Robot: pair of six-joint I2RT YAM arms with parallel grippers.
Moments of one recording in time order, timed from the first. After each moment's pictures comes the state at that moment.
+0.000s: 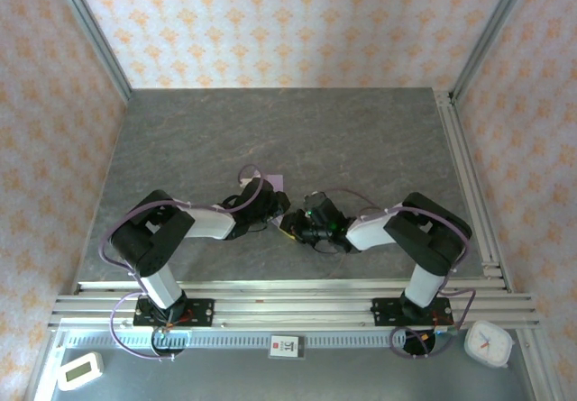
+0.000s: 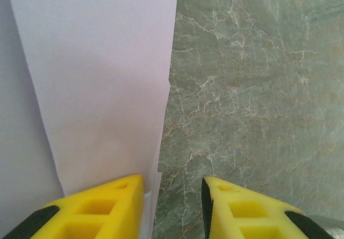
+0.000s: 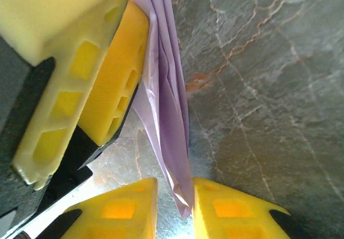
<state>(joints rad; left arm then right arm) -0.64 1.70 0.65 0.32 0.01 -1.08 0.85 1.73 0.59 0.46 -0.28 1.30</state>
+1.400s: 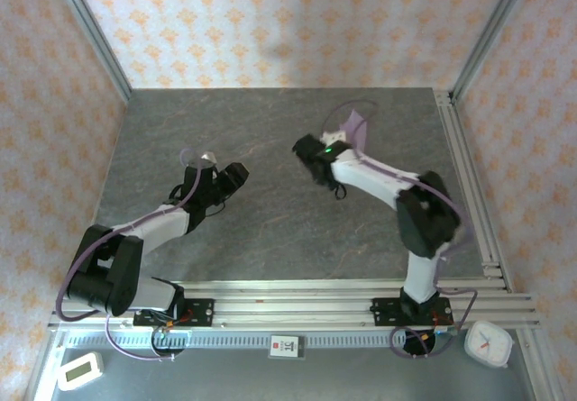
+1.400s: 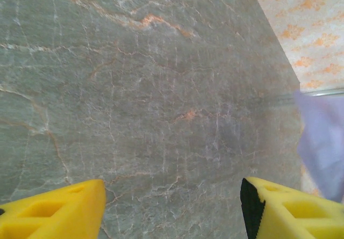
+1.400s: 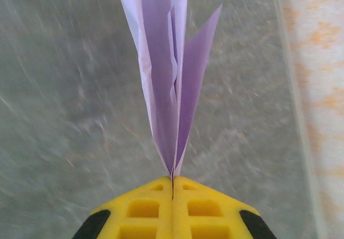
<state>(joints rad) -0.23 1.37 0.55 0.23 0.19 -0.99 0.71 1.92 1.41 -1.00 0.88 0.54</state>
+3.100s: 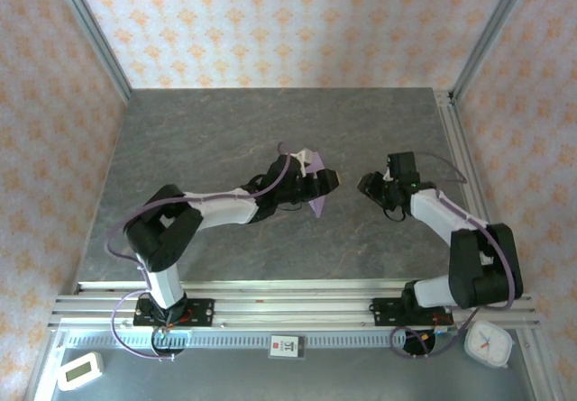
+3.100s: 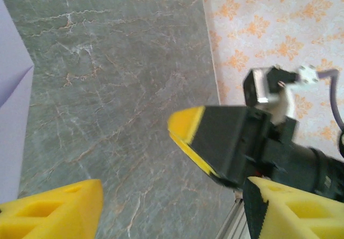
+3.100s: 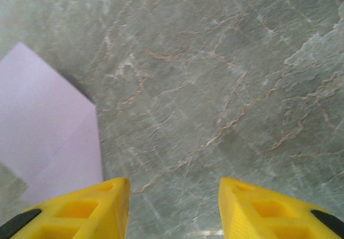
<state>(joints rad) -0.74 1.81 1.01 0.37 0.25 -1.06 0.15 1.35 0.69 -0.26 -0.26 0.71</state>
